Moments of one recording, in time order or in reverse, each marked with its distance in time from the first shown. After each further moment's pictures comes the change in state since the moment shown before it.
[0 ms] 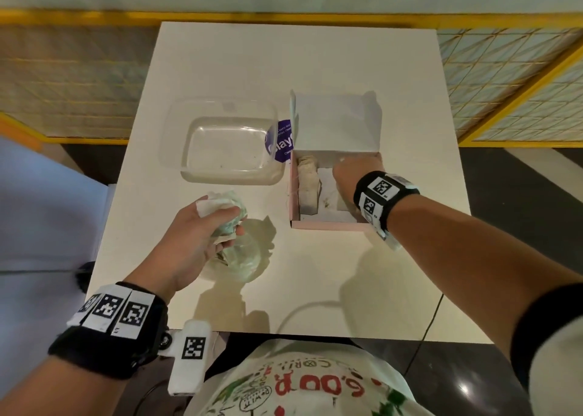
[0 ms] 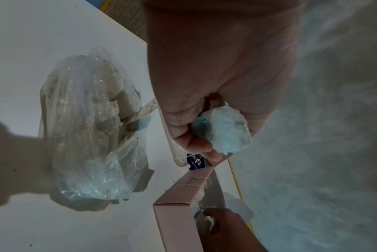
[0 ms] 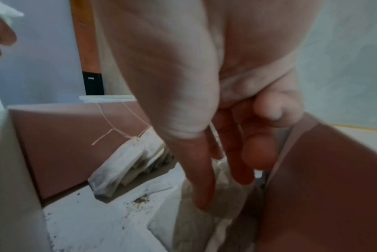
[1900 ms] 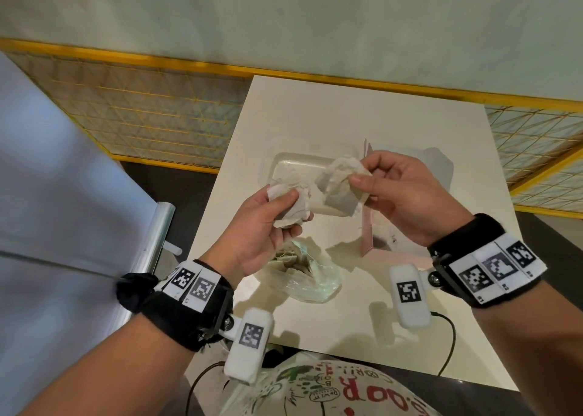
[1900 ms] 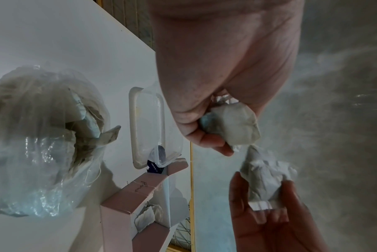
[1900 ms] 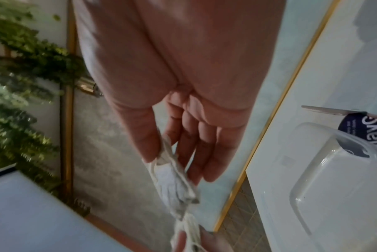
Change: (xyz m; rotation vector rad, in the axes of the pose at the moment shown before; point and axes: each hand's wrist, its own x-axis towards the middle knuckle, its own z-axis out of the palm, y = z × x) left_hand -0.032 0.055 -0.078 -0.404 -0.261 0.137; right_hand -0.121 -0.080 -0.136 2.046 0.292 -0.443
